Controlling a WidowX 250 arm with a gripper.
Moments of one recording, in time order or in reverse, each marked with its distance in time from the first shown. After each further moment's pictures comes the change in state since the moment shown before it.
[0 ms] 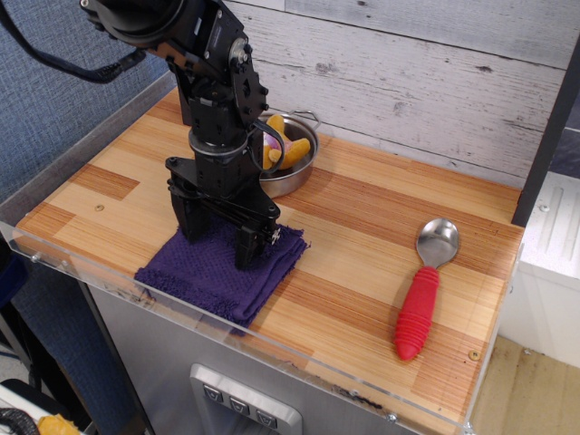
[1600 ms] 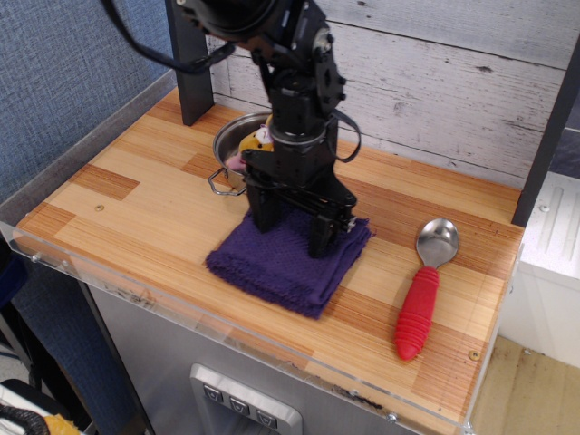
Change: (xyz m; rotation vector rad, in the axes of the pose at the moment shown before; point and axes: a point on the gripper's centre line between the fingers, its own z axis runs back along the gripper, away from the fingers) arm 0.047 -0.060 -0.002 -0.082 -0.034 -0.059
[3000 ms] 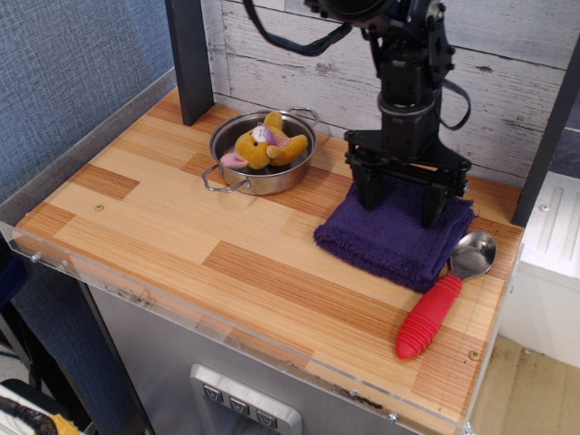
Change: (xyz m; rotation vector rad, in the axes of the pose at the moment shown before) arm 0.072 -0.054 0.003 -0.098 -0.064 0.050
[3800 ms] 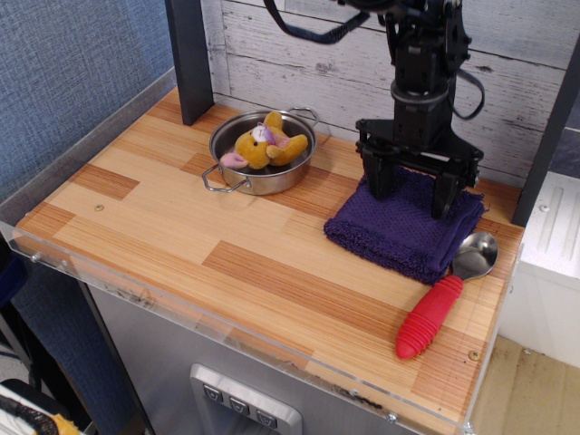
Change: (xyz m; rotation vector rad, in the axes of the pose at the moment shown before) arm 0.009 -0.002 0.016 0.014 -0.004 -0.013
